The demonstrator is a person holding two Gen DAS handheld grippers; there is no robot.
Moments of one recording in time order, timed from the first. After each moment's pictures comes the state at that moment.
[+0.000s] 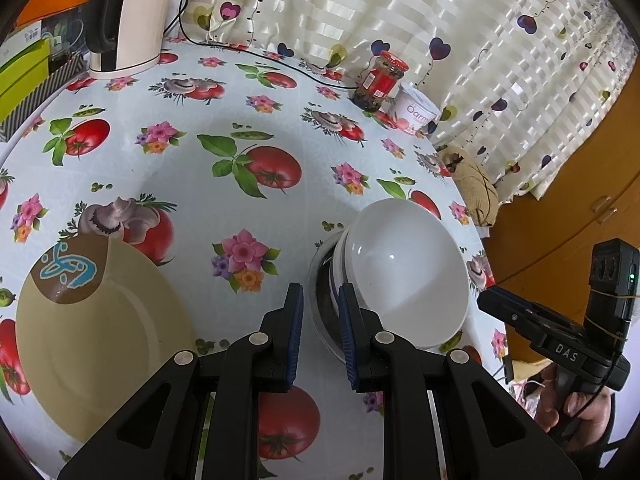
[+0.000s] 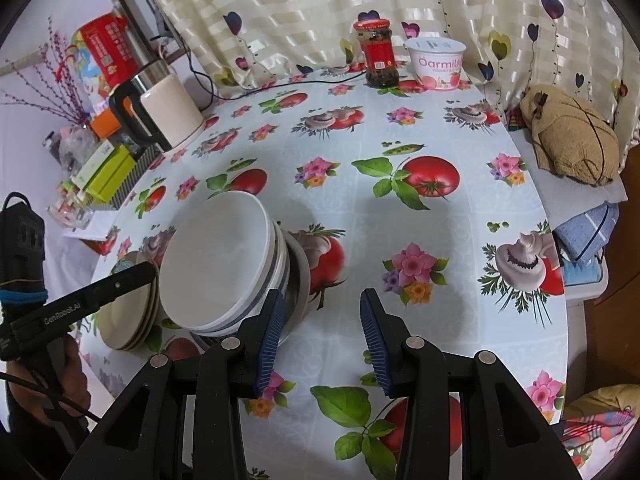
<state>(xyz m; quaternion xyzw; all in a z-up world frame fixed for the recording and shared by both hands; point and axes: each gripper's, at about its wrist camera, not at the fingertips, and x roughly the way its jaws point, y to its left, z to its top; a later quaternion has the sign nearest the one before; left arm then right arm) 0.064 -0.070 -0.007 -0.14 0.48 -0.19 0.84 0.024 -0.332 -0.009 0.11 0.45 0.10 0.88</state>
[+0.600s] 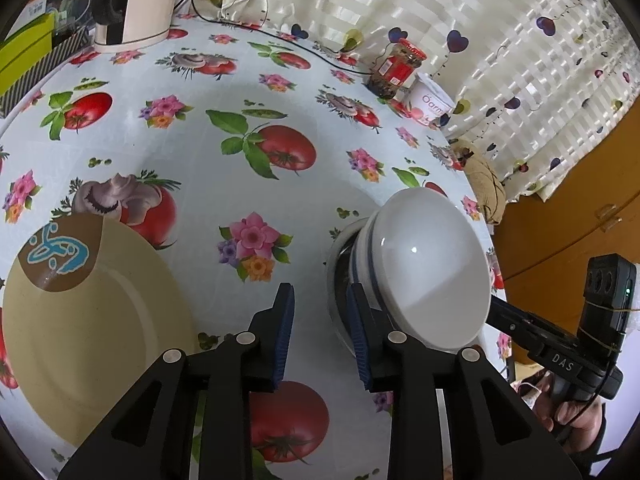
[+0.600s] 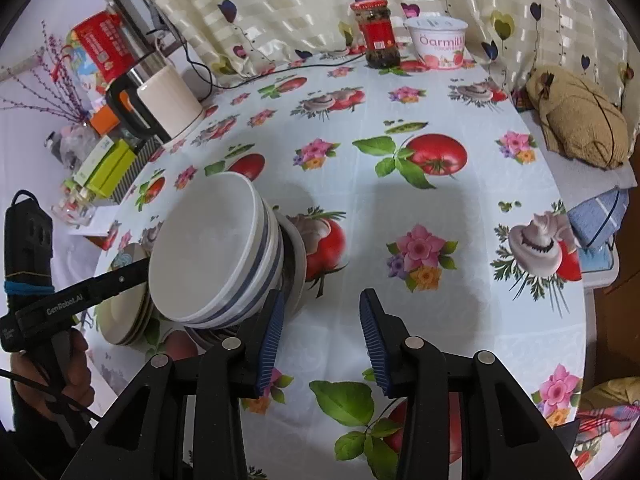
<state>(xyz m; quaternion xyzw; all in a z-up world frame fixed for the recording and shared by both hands) 0.075 -0.065 -0.028 -0.15 0.51 -0.18 0.83 0.030 -0.336 -0.029 0.13 0.47 0.12 0.86</state>
